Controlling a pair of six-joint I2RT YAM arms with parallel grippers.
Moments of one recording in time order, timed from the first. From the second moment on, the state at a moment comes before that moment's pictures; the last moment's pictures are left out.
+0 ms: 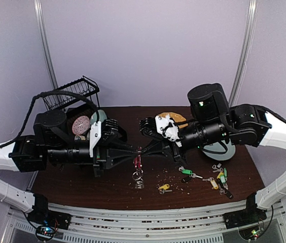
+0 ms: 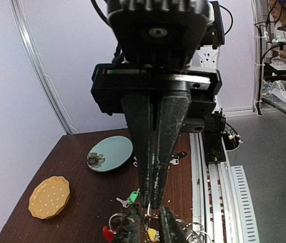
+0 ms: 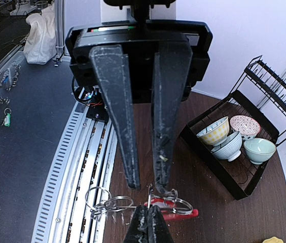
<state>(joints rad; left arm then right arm) -1.28 1.03 0.96 -0.06 0.12 0.23 1.21 1.35 1.42 -0.56 -0.27 -0.42</state>
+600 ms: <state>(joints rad) -1.28 1.05 0.96 -0.08 0.11 0.25 1.21 1.35 1.42 -0.56 -0.27 -0.42</state>
